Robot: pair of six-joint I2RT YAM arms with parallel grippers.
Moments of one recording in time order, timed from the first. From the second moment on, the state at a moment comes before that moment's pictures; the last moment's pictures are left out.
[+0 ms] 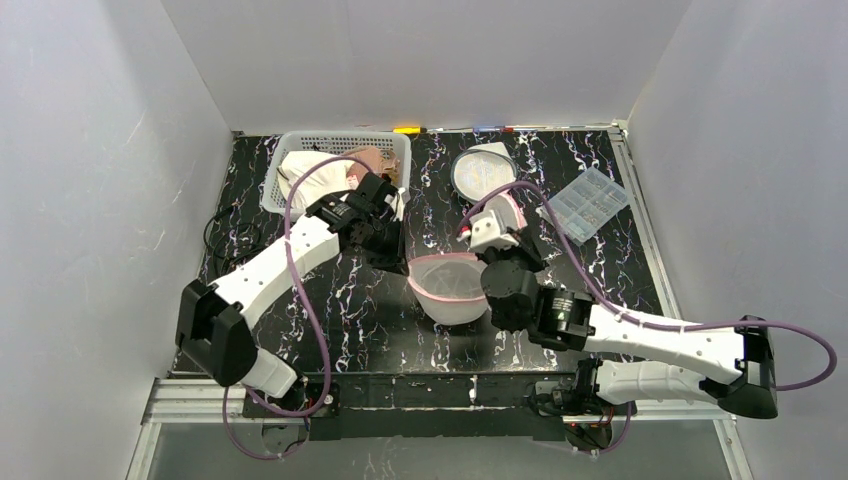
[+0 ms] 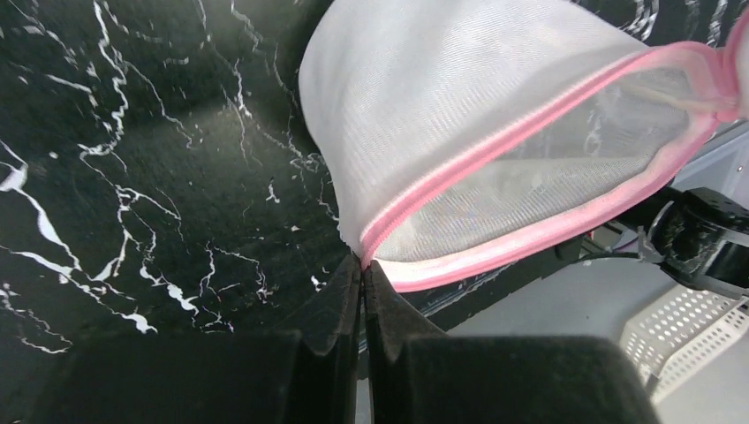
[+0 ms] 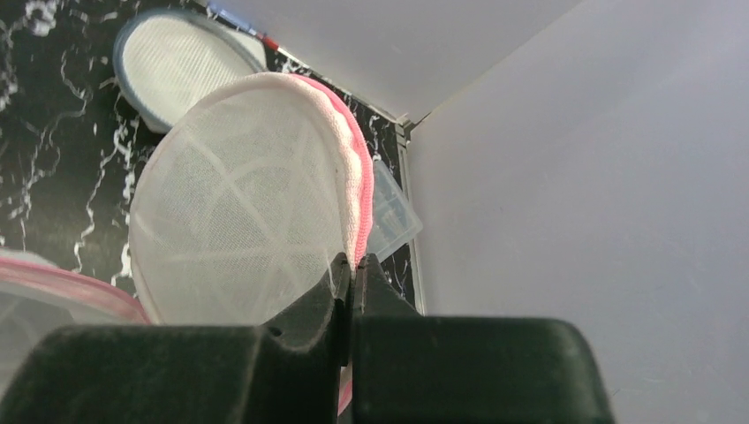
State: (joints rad) left arm -0.66 1.45 1.32 -0.91 0.22 -0.51; right arm 1.28 1.02 0.90 -0.12 1.37 -0.43
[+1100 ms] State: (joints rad) left arm -0.60 1.43 1.24 -0.92 0.25 -0.46; right arm 1.04 1.01 0.84 -0.17 0.67 0.12
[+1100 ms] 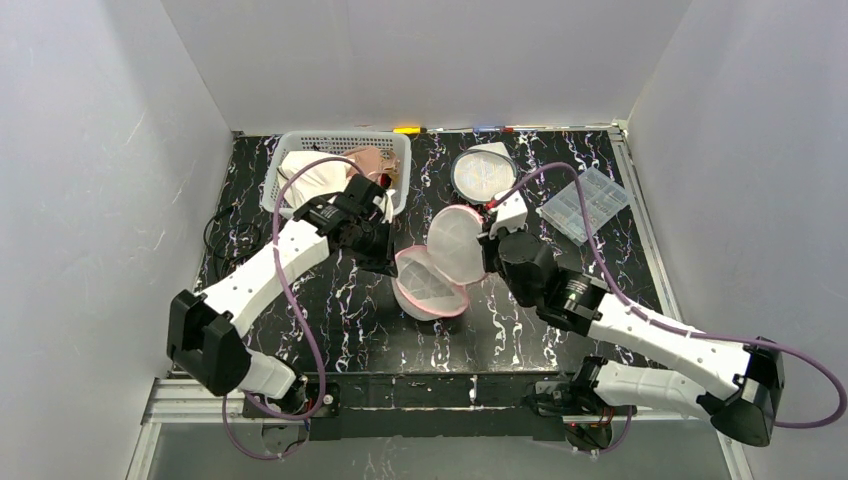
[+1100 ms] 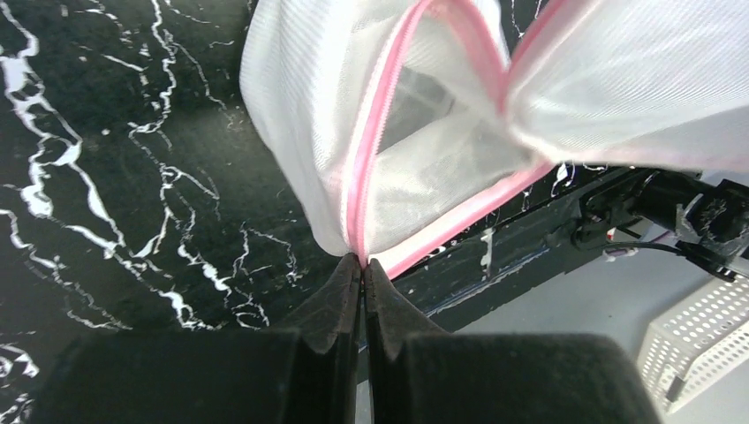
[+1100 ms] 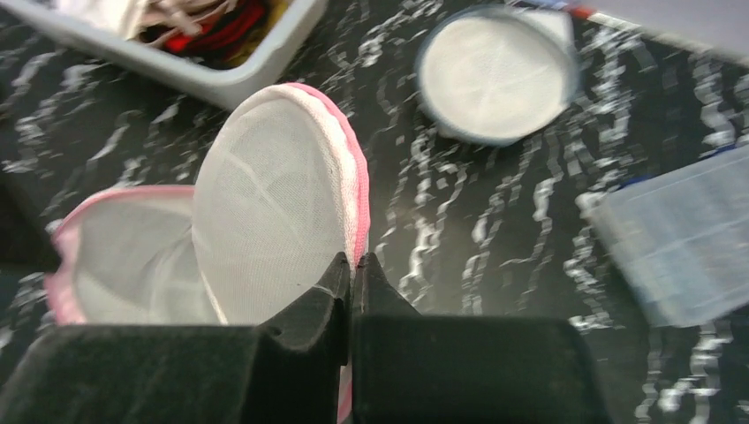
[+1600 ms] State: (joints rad) left arm -0.60 1.33 1.28 -1.06 0.18 -0.38; right arm 1.03 0.61 0.31 -0.19 0.45 0.70
